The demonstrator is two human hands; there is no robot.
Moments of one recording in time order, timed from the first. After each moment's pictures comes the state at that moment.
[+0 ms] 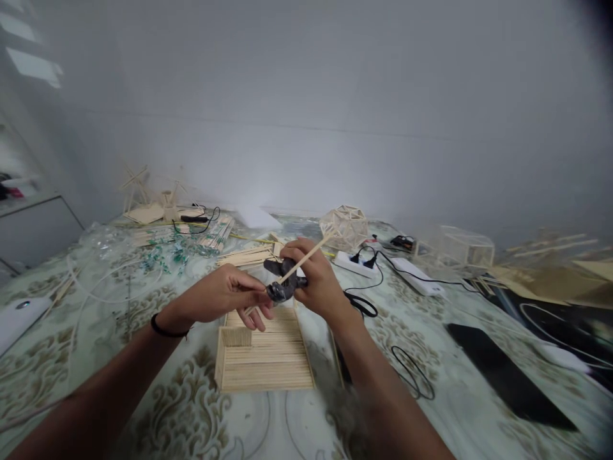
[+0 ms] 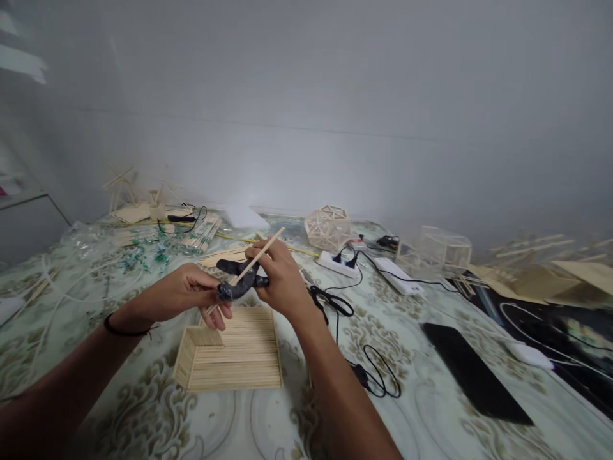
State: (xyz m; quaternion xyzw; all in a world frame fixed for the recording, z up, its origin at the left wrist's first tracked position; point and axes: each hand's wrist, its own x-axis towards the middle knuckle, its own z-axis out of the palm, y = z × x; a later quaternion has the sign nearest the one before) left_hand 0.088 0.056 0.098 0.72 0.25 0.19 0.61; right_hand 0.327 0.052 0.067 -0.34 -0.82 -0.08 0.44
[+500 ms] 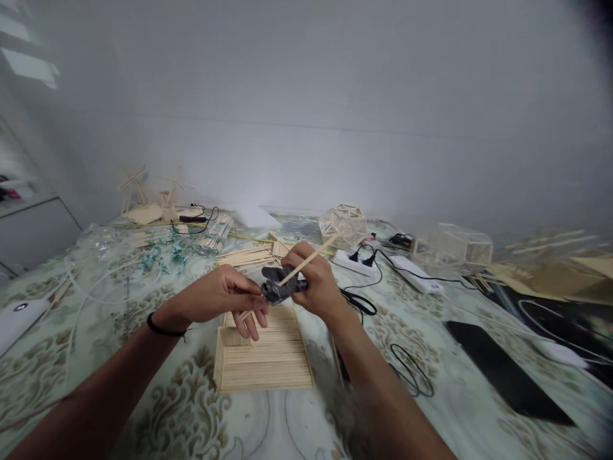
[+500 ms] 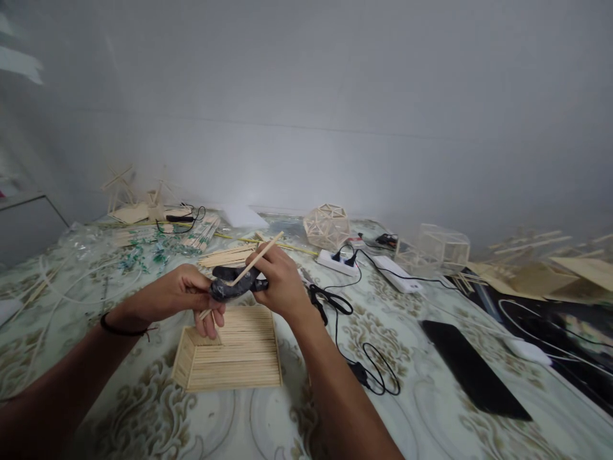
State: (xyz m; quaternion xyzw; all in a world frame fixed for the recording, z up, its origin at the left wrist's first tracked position) left_hand 0.086 0.054 0.105 0.71 0.24 0.16 0.64; right_hand 0.325 0.047 0.068 -0.35 -0.82 -0.07 0.45
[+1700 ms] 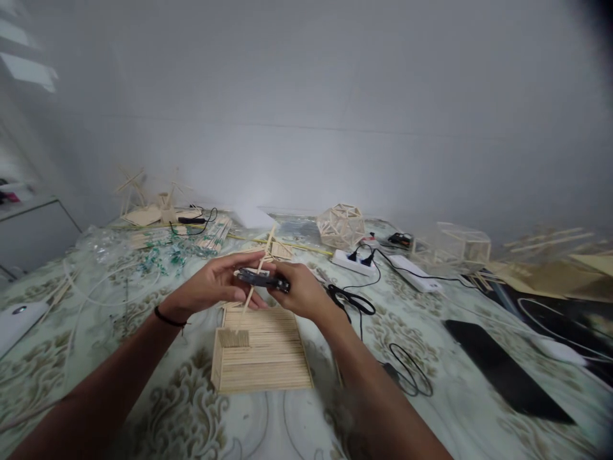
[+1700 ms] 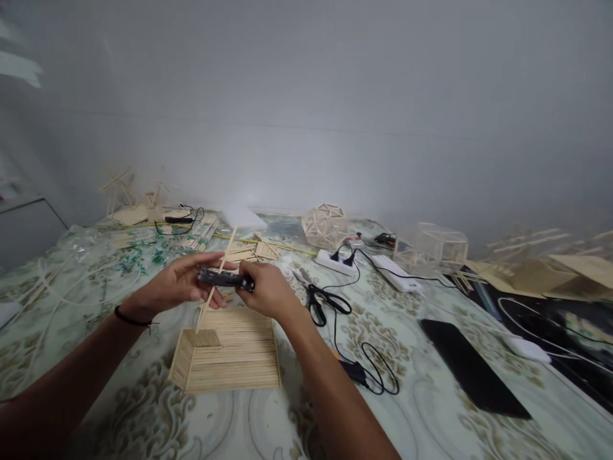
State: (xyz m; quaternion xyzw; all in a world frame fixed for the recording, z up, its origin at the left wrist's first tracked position) left_hand 0.079 0.083 0.074 0.67 0.04 0.30 0.68; right_hand 0.313 0.052 0.053 -0.46 -0.81 0.11 0.35
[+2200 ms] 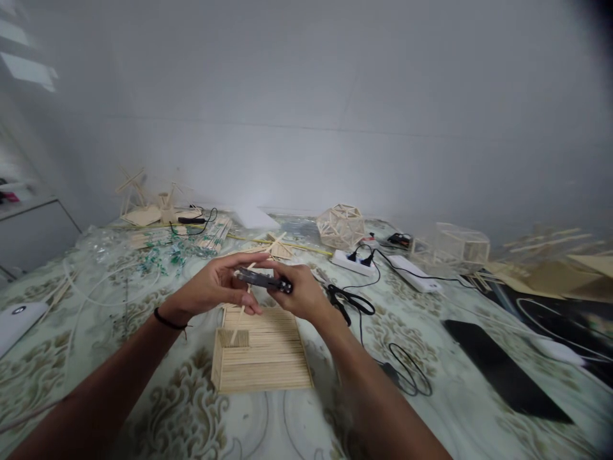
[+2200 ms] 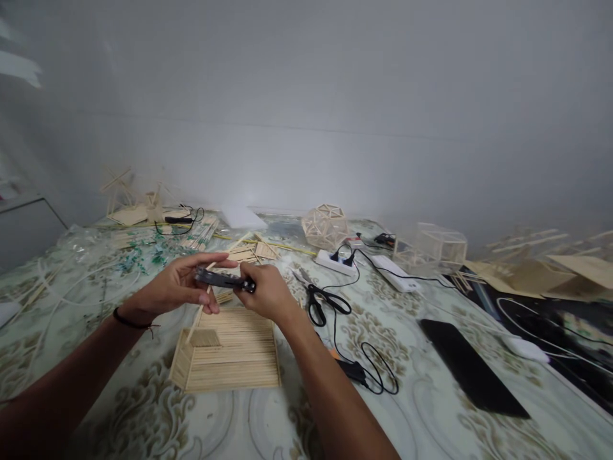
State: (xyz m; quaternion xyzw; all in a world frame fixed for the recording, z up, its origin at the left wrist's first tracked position) left_hand 0.083 0.076 0.080 0.65 0.12 0.31 0.68; right_hand 0.309 0.048 0.052 -0.42 -0.79 0.12 0.42
